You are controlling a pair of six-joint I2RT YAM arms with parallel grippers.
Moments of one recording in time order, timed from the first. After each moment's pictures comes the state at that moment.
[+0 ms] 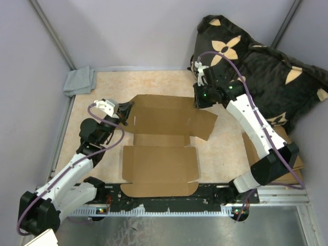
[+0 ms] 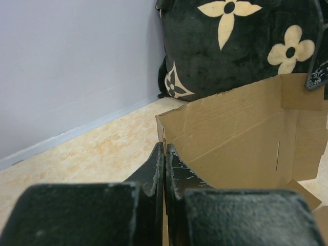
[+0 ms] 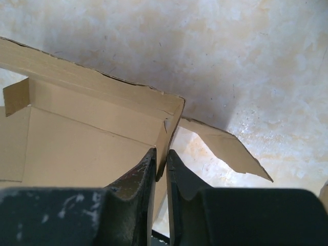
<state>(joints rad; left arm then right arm) -0.41 0.90 0.51 0.62 0.22 0.04 0.44 1.48 1.59 -0.96 -0.10 0.17</state>
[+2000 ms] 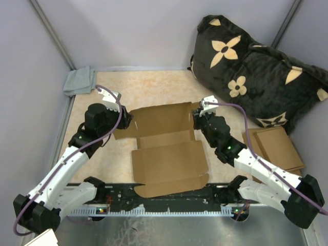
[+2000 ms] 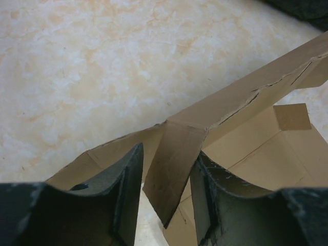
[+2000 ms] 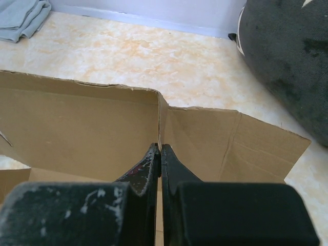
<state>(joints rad) -0.42 0.92 0.78 -0.20 0.04 -0.15 0.74 0.94 0.61 0.22 0.39 0.10</state>
